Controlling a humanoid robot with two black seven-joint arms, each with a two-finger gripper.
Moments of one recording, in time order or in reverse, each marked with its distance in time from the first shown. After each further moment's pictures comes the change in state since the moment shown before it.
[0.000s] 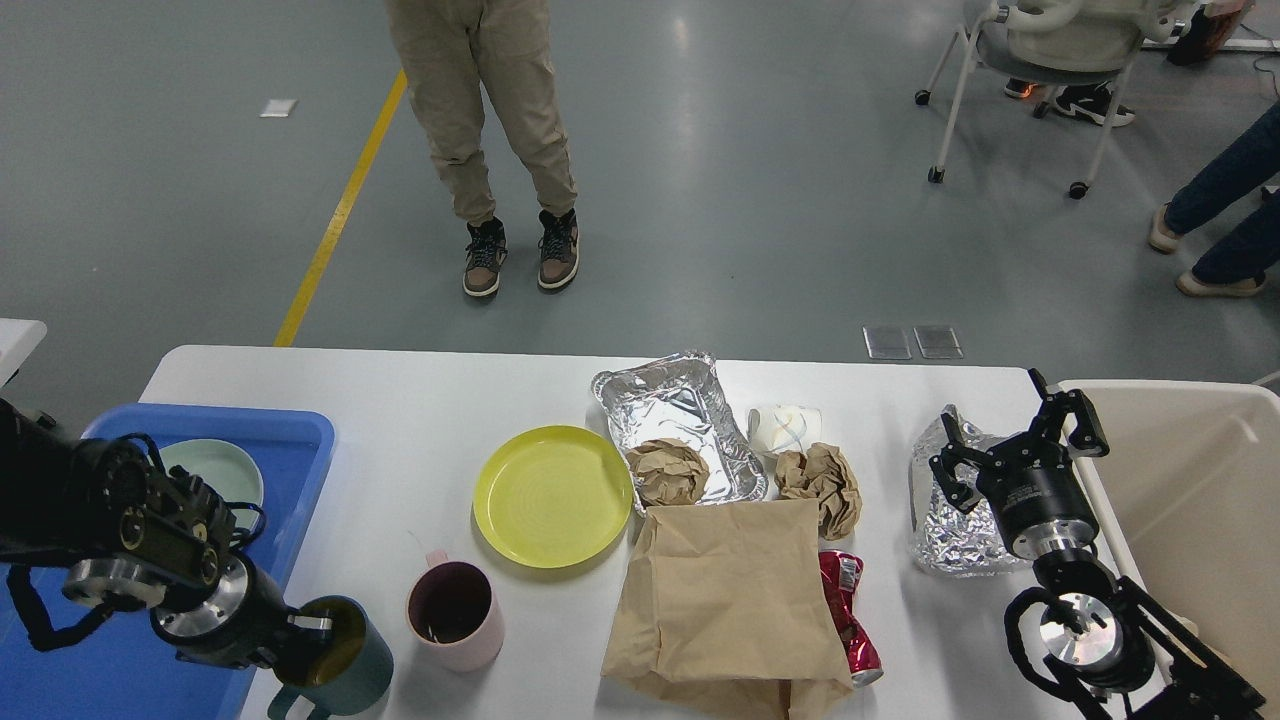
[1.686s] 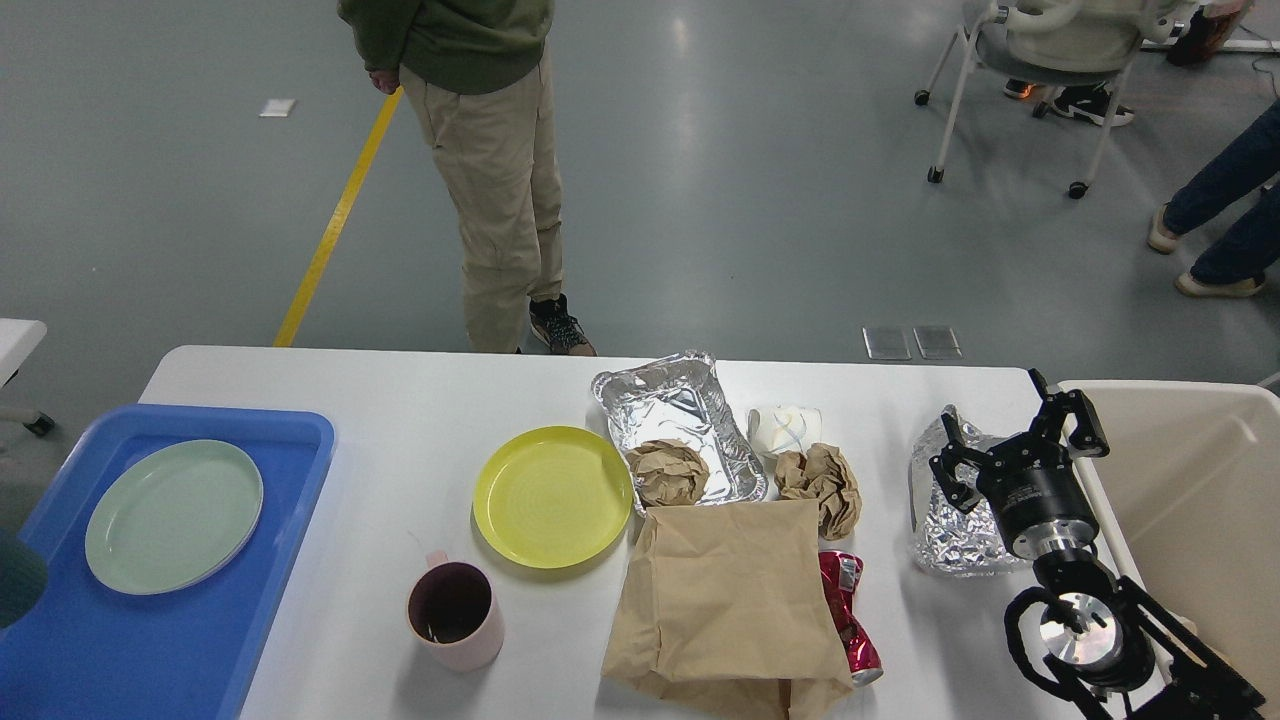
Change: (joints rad) left arm -0.035 0.658 -0.082 0.522 0.455 -0.505 -0.150; right arm 0.000 0.000 0.000 0.000 0.000 0.000 0.000
